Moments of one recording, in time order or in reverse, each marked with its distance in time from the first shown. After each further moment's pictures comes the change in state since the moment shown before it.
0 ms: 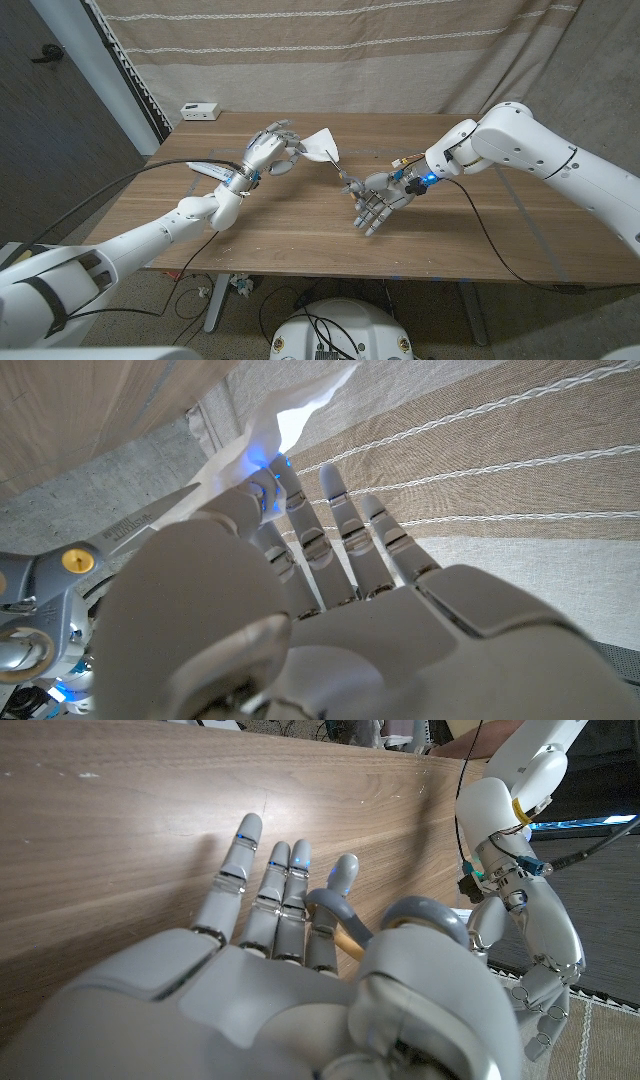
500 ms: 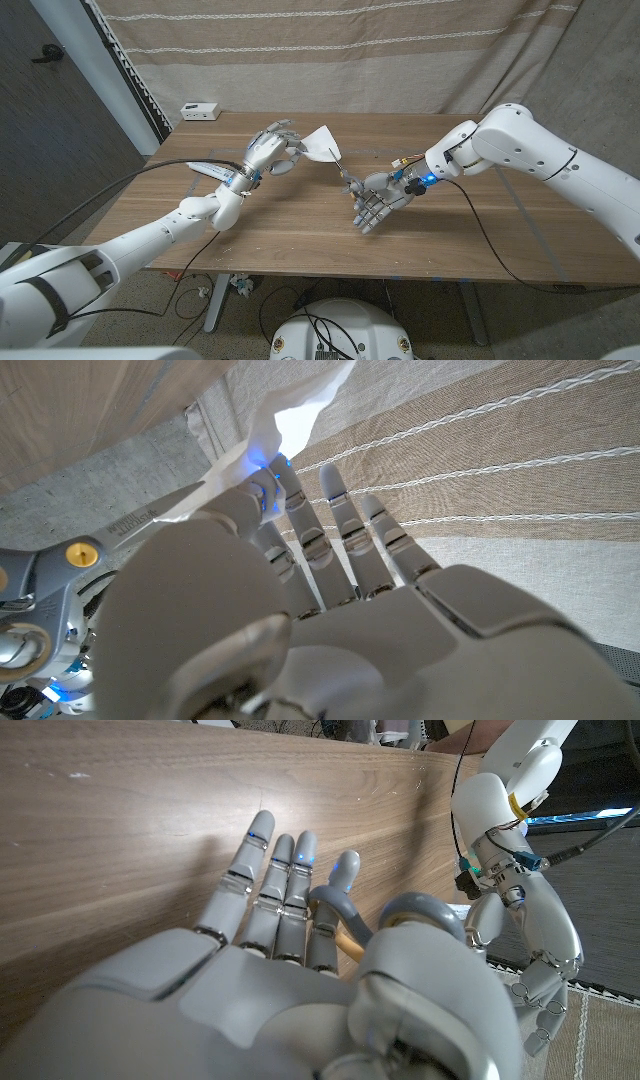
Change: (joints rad) left arm 0.000 -0.006 0.000 0.001 -0.005 0.000 -0.001; left_hand 0.002 0.002 0.000 0.000 0.000 0.000 0.000 0.000 0.000 0.001 0.001 -0.001 -0.001 0.000 0.000 0.000 0.000 0.000 0.000 0.000 0.000; right arm -0.021 0.002 0.018 0.003 0.019 0.009 -0.024; right_hand 0.020 0.020 0.141 0.062 -0.013 0.029 -0.004 -0.058 -0.054 0.018 -0.011 0.147 0.114 0.012 -0.009 0.065 0.103 0.035 -0.082 0.026 0.024
